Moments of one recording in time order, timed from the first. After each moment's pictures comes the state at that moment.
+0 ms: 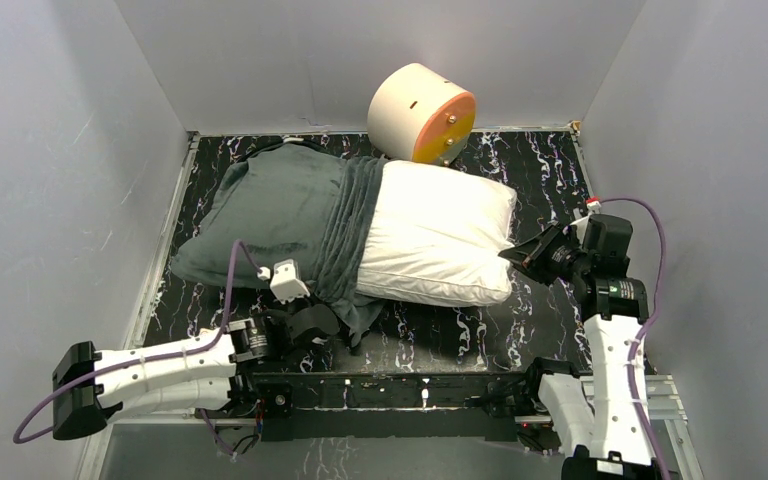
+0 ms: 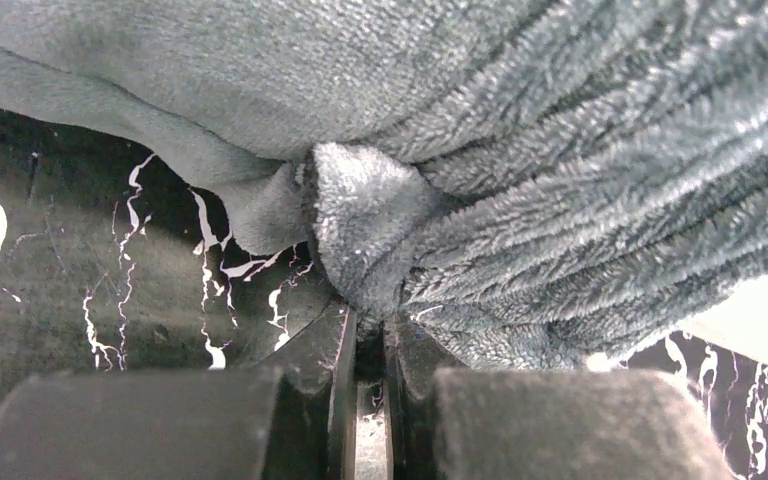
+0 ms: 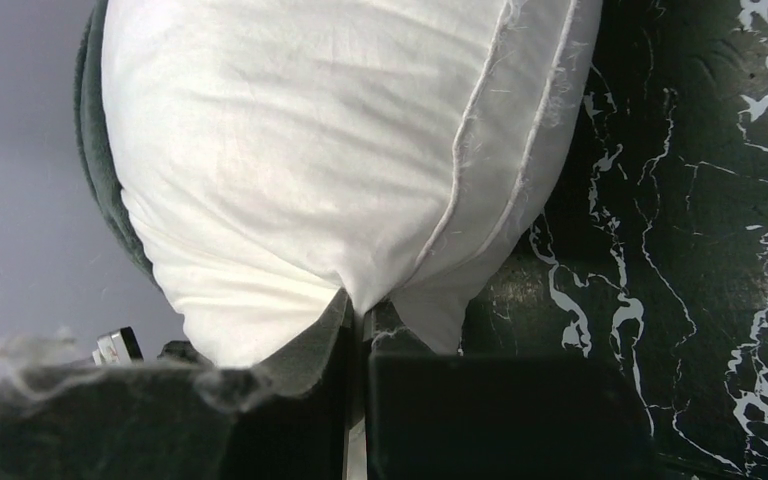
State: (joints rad) left arm -1.21 0.87 0.51 -0.56 -0.87 -1.24; right arm -0.11 0.75 0.86 -0.79 -0.54 0.72
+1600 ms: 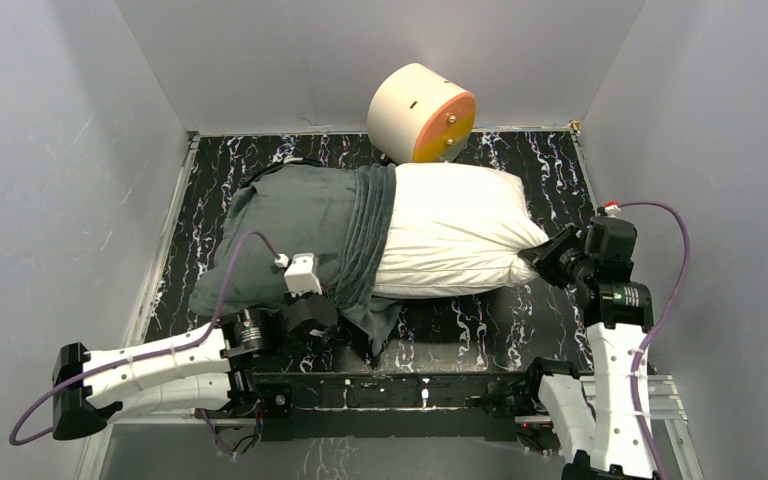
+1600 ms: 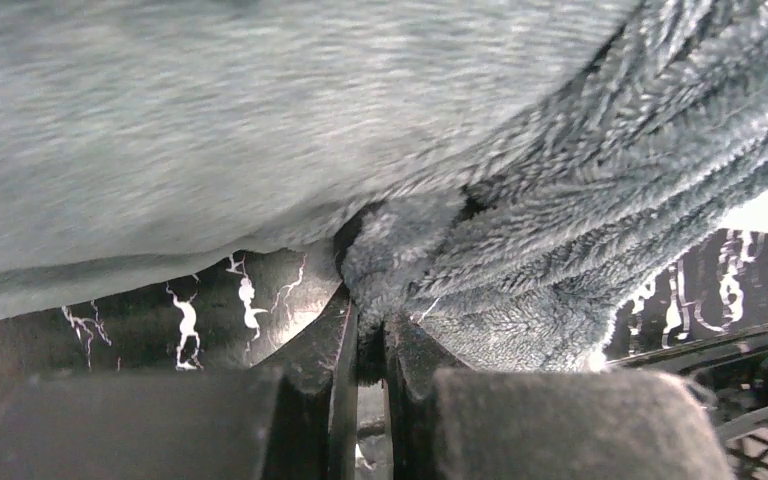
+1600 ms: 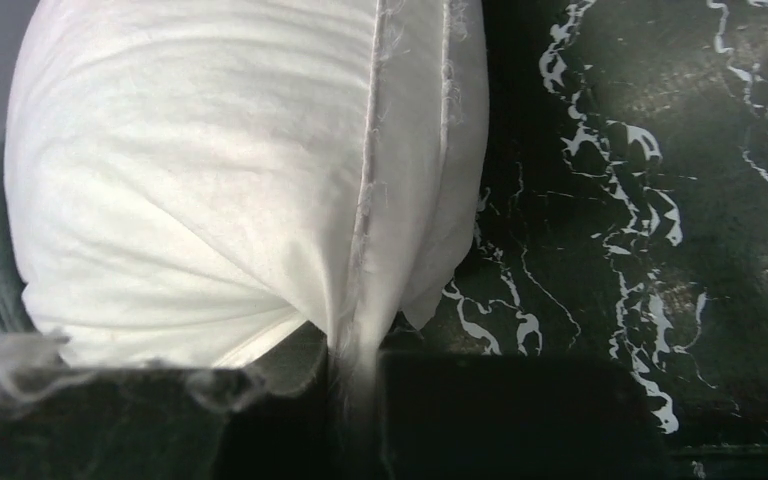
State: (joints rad) left arm -1.21 0.87 0.64 -0.64 -0.65 -1.00; right arm -0.10 0.71 0.89 -0.84 -0.28 0.71
